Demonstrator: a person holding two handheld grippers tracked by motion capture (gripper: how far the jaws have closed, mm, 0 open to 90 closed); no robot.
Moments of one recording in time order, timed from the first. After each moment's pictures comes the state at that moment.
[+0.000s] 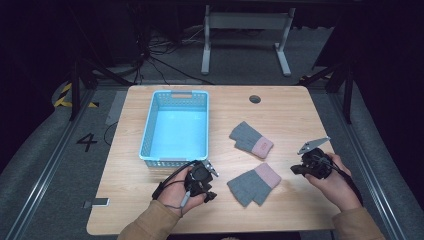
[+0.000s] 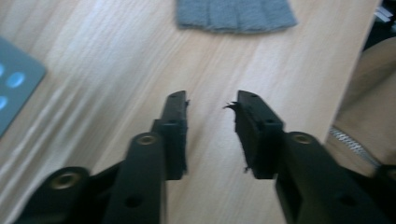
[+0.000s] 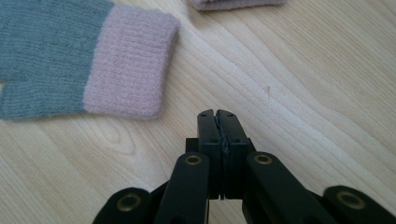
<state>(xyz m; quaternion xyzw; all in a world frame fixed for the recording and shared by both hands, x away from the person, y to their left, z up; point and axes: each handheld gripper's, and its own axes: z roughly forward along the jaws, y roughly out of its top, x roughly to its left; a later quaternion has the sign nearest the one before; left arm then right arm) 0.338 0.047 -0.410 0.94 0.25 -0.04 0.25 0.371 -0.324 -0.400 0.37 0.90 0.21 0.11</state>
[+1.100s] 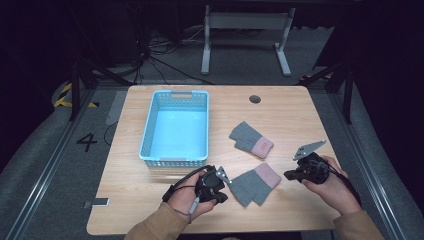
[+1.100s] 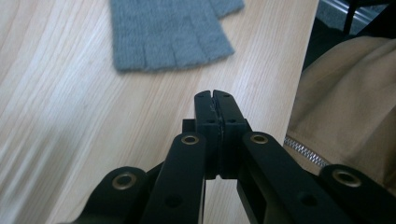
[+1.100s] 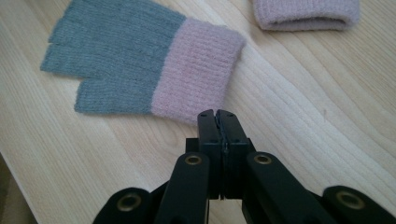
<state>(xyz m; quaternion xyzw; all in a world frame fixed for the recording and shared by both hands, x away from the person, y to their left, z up) 0.322 0.021 -0.404 0.94 0.18 -0.05 0.27 0.358 -0.307 -0.395 0.32 0.92 0.24 0.07</state>
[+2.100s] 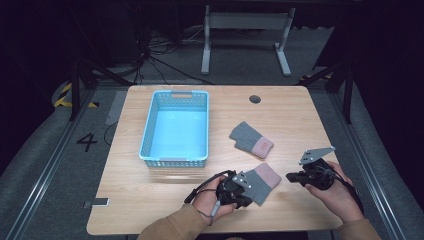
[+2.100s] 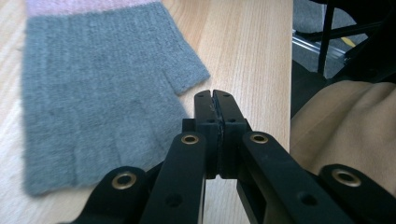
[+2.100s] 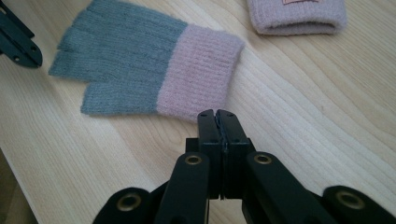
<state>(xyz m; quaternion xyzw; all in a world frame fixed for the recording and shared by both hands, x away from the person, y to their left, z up) 0.326 -0.032 -0.442 0.92 0.13 -0.08 0.36 0.342 -0.316 -0.398 0.32 0.90 0.28 0.09</state>
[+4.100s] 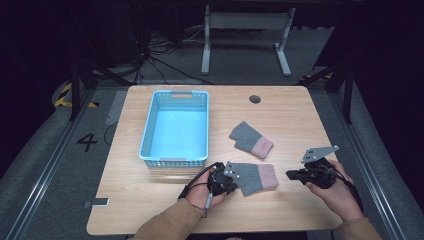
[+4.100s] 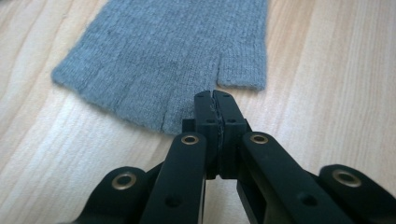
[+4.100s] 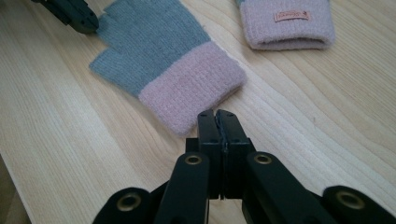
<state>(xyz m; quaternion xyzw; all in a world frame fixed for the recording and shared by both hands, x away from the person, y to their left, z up) 0.352 -0.007 -0.453 0.92 0.20 0.02 0.33 0.343 -0.320 -0.395 0.32 0.89 0.30 0.10</state>
